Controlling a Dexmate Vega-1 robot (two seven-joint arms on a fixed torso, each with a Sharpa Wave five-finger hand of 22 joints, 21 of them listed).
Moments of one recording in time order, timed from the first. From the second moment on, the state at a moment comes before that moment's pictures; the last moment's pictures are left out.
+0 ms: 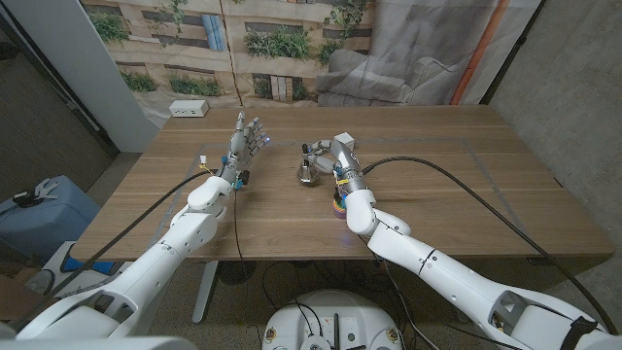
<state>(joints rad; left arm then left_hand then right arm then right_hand) 0.84 0.51 0.37 -1.30 -0.65 -0.29 -0.03 0.00 0.05 0.04 0.13 0.31 0.06 -0.22 0.21 0.23 0.12 -0.15 0.21 0.20 0.15 -0.04 0.19 0.19 0.26 0.02 0.20 0.18 -0.78 -0.33 -0.82 -1.54 -0.30 -0.12 -0.56 1.04 0.04 0.22 -0.15 0.18 0.99 -0.16 0.46 0.21 1.16 -0.21 0.26 0.29 0.68 -0.06 0.50 0.33 0.50 -0.04 0.19 0.17</state>
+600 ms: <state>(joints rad) 0.84 0.51 0.37 -1.30 -0.65 -0.29 -0.03 0.00 0.05 0.04 0.13 0.31 0.06 -0.22 0.21 0.23 0.12 -0.15 0.21 0.20 0.15 -0.04 0.19 0.19 0.26 0.02 0.20 0.18 -0.77 -0.31 -0.84 -1.49 -0.31 -0.14 -0.57 1.04 0.04 0.22 -0.15 0.18 0.99 -0.17 0.46 0.21 1.16 -0.21 0.26 0.29 0.68 -0.06 0.49 0.33 0.50 -0.04 0.19 0.17</state>
